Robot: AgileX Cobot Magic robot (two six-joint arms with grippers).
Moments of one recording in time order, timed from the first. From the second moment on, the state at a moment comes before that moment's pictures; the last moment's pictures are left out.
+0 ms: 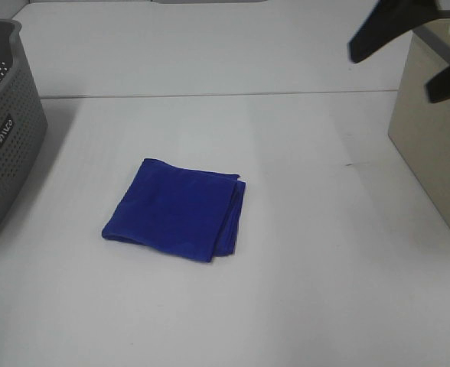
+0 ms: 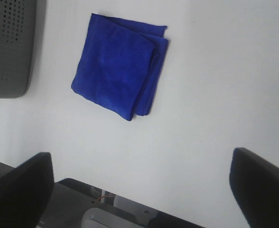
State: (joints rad) left arm 0.06 -0.01 -0.50 0.01 1.05 0.03; right arm 0.20 1.37 -1.23 0.52 1.07 -0.03
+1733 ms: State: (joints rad) left arm 0.06 -0.01 -0.50 0.01 1.05 0.03; right arm 0.43 2.17 -1.25 1.01 0.57 -0.30
